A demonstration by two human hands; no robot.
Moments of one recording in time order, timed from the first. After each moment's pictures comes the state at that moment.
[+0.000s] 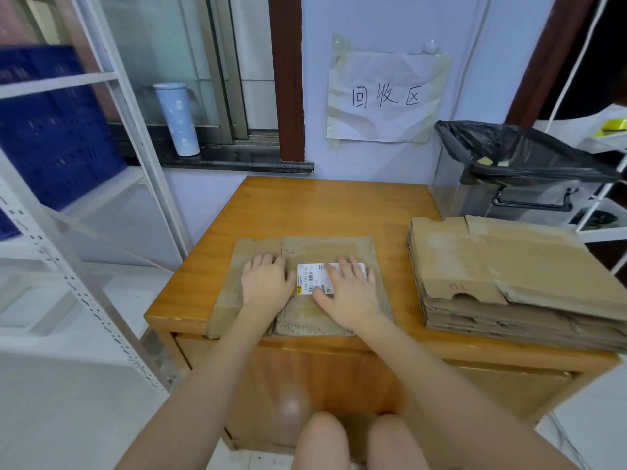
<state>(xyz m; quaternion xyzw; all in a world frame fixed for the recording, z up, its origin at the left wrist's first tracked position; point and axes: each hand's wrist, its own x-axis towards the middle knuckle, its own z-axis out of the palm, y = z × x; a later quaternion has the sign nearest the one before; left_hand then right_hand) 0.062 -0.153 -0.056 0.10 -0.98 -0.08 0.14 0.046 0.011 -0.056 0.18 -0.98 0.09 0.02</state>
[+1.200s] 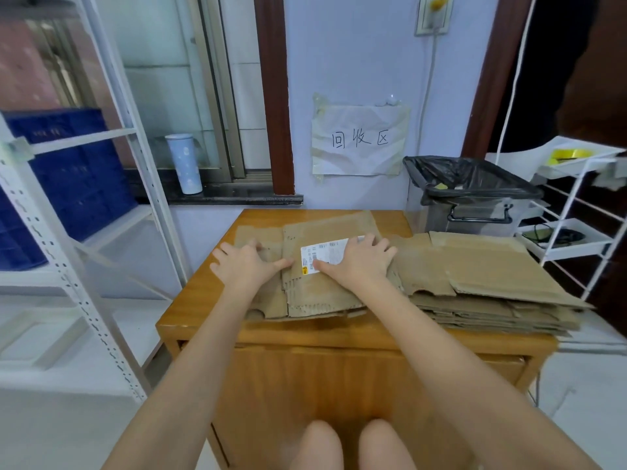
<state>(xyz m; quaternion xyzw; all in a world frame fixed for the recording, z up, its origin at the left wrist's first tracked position) 0.108 -0.141 0.044 0.28 -0.94 -0.16 0.10 0.075 0.035 0.047 0.00 -1.00 0.03 0.07</state>
